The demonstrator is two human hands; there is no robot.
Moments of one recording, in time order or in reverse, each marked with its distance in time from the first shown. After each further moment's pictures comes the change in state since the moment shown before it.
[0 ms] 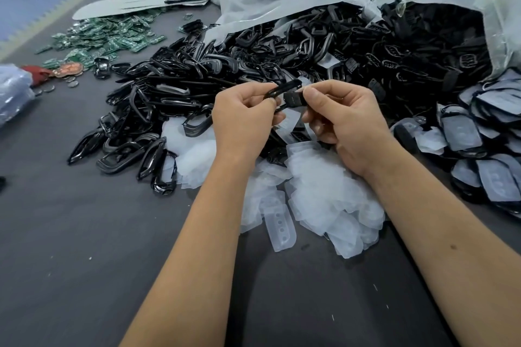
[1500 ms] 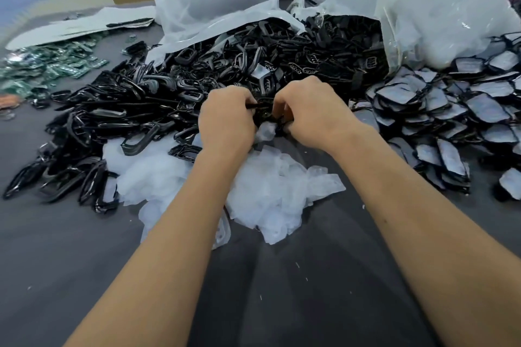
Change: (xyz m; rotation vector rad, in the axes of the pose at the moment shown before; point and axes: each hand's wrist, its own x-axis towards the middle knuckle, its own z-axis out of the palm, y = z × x) left_hand 0.001 0.009 0.068 0.952 -0.082 0.393; right_hand -0.010 -0.057 -0.047 -1.500 -0.042 -0.094
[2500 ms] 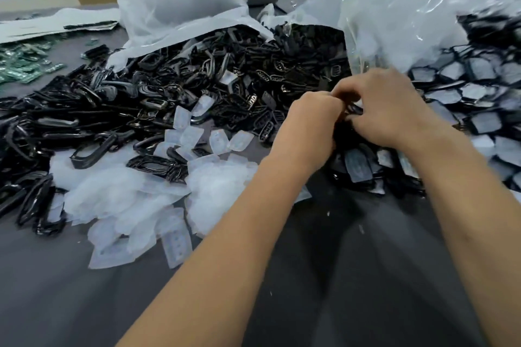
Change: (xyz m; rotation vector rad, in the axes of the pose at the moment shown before) left_hand -0.025 0.120 0.049 -0.170 -0.260 0.605; right_hand -0.054 0.100 -0.057 -0.093 0.142 0.094
